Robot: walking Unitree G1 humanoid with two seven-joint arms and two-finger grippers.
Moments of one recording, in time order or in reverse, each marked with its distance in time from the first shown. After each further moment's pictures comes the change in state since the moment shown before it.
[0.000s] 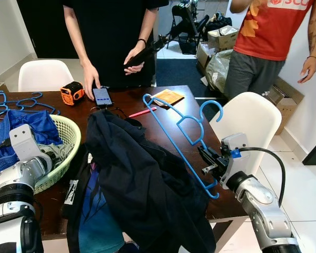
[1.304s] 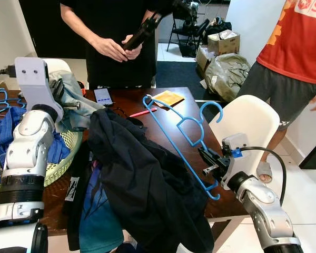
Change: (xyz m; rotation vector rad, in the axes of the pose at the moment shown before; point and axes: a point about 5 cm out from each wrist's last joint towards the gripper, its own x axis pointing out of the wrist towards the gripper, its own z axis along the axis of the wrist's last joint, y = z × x) left arm -0.083 -0.096 0.103 0.314 -0.769 -0.370; right arm -0.001 -0.002 0.000 0.022 0.014 0.012
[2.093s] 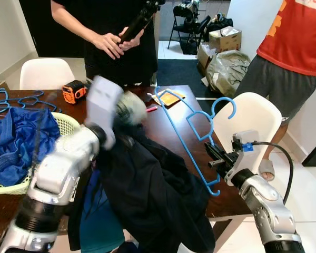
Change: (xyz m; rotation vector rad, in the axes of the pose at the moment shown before) left arm -0.072 -0.122 -0.025 0.083 0.300 -0.706; right arm 0.000 -0.012 0.002 0.124 -0.036 -0.062
